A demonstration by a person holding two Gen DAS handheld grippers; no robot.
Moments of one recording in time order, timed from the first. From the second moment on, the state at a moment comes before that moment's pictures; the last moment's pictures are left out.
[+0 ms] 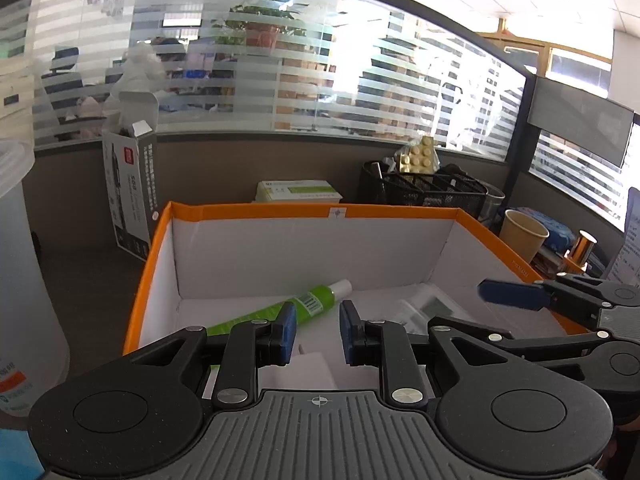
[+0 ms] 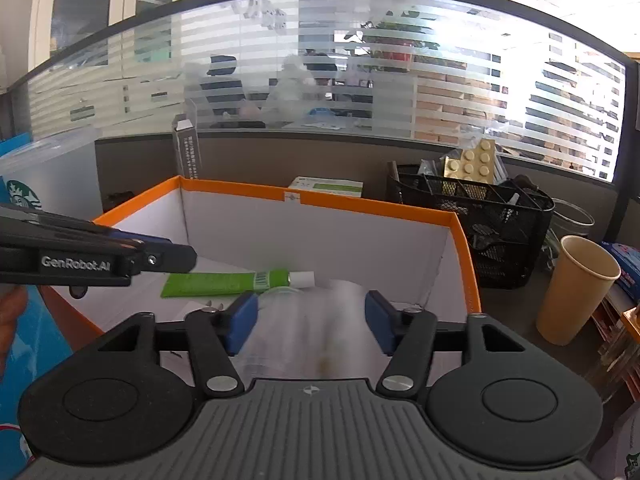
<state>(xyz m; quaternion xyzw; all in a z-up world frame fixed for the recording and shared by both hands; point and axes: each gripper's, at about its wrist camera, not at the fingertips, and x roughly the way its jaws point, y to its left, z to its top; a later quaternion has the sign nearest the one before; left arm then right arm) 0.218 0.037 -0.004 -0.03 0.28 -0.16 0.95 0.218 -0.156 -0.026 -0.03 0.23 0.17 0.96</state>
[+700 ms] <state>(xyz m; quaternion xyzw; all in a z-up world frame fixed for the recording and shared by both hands) 0.129 0.031 0.061 -0.02 0.15 -0.17 0.97 0.166 -0.171 0.006 0.00 0.13 0.13 0.98</state>
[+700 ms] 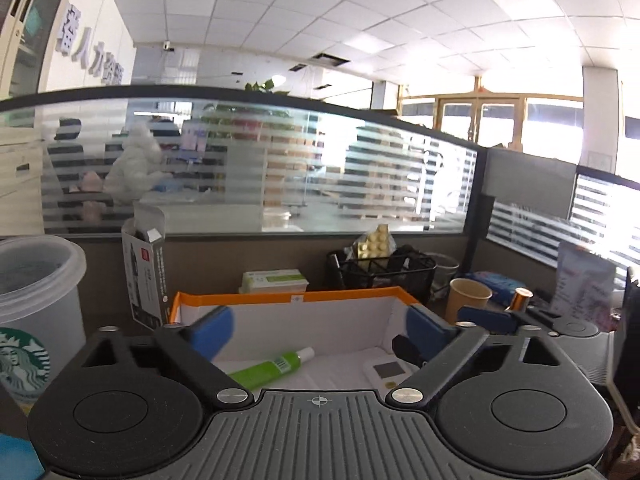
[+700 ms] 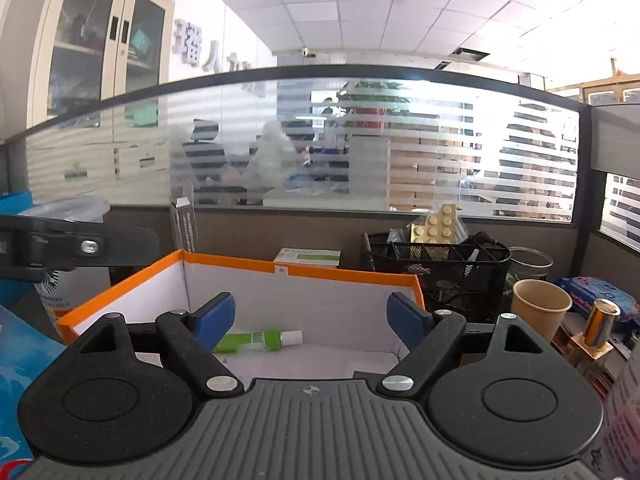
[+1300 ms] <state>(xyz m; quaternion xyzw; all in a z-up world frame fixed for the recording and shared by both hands) 0.076 0.046 0.054 -0.02 0.17 -0.13 0.98 0.090 -0.173 0.011 -0.04 0.11 0.12 0.99</state>
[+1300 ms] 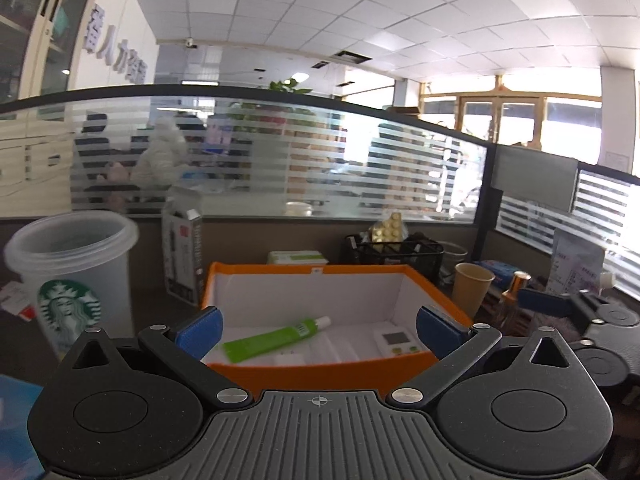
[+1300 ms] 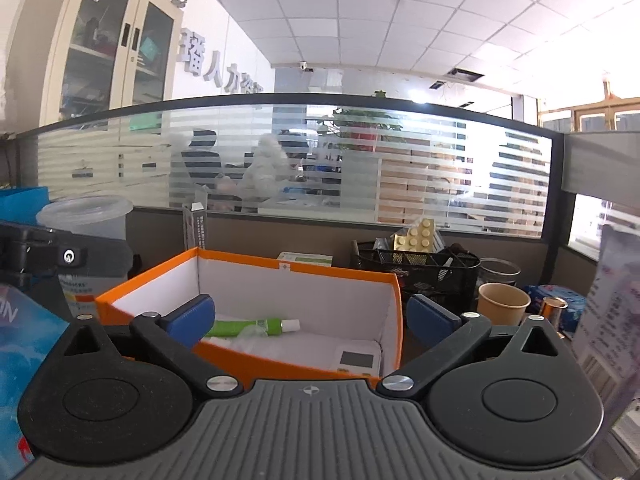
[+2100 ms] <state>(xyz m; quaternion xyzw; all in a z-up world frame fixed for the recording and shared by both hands) 0.070 0.063 -0.048 0.03 0.30 -0.11 0.95 0.065 -0.140 -0.079 -0.10 0.27 0.26 0.92</state>
